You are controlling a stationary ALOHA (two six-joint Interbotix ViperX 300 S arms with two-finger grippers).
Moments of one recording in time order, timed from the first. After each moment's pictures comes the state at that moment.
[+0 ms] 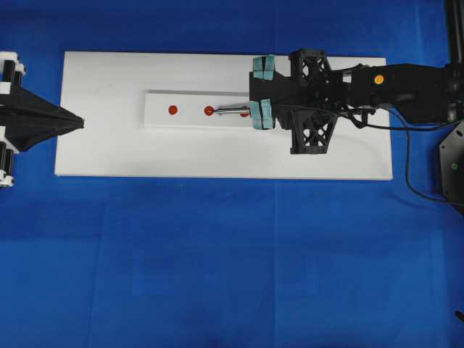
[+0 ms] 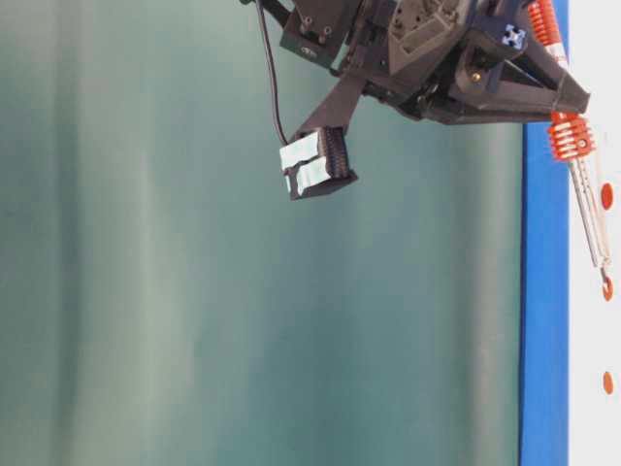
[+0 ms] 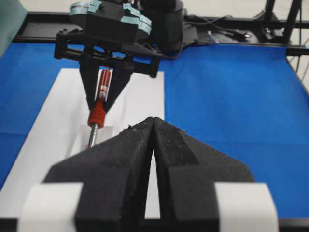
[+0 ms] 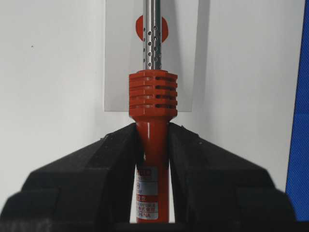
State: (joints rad) left arm 0.00 -0.96 1.23 0.00 -0.29 -0.02; right arm -0.17 0.00 0.61 -0.21 0.46 0.10
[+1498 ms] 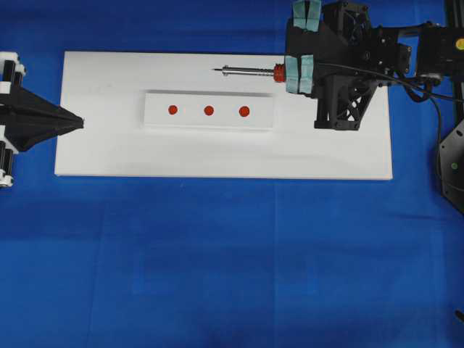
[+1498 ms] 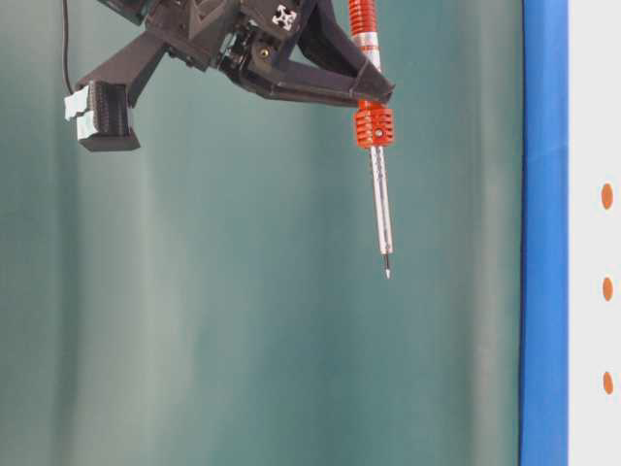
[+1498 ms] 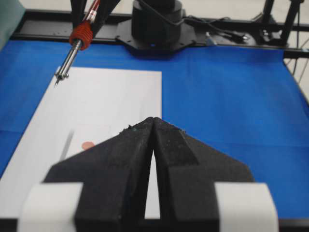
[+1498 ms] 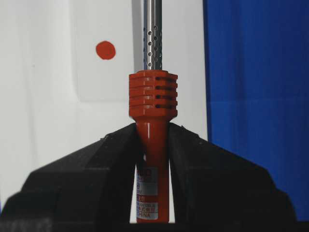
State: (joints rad) left arm 0.00 -0.96 1.23 0.00 -0.29 -0.04; right arm -0.17 -0.27 0.50 -0.22 0.73 0.10
